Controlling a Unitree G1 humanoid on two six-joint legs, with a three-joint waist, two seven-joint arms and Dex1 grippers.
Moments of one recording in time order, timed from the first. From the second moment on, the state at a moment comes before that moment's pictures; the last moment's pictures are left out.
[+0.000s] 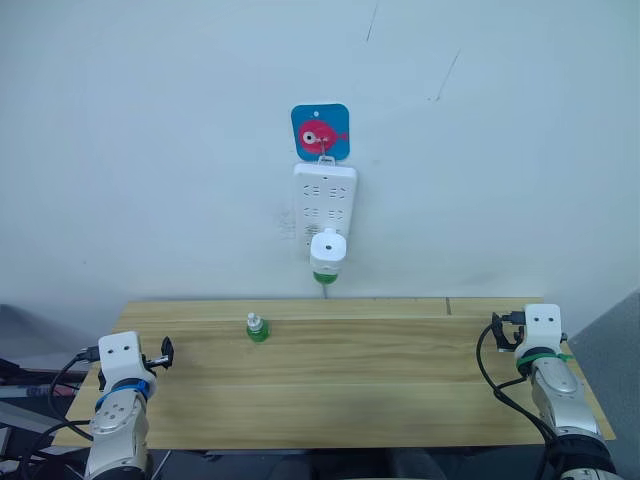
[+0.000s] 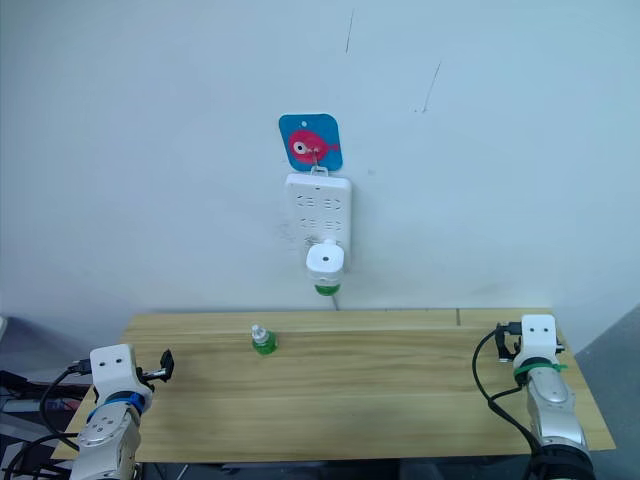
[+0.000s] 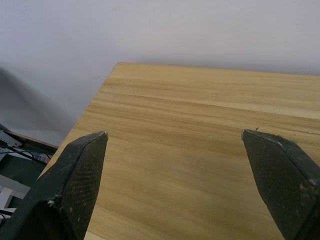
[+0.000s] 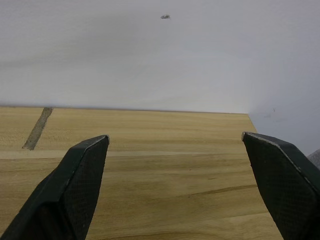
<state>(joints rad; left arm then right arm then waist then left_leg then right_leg) 0.00 0.40 0.41 0.56 -0.16 -0.07 -0.12 -0.09 -0.38 -0.24 0.50 0.06 -0.05 0.13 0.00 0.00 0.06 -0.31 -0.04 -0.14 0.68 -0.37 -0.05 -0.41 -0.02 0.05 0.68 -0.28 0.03</state>
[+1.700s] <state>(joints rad) 0.13 0.68 0.47 -0.03 -0.52 0.24 -0.59 0.08 -0.49 -0.18 -0.22 0.26 0.29 0.44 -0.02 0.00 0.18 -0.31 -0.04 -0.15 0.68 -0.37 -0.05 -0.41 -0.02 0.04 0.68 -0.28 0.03</state>
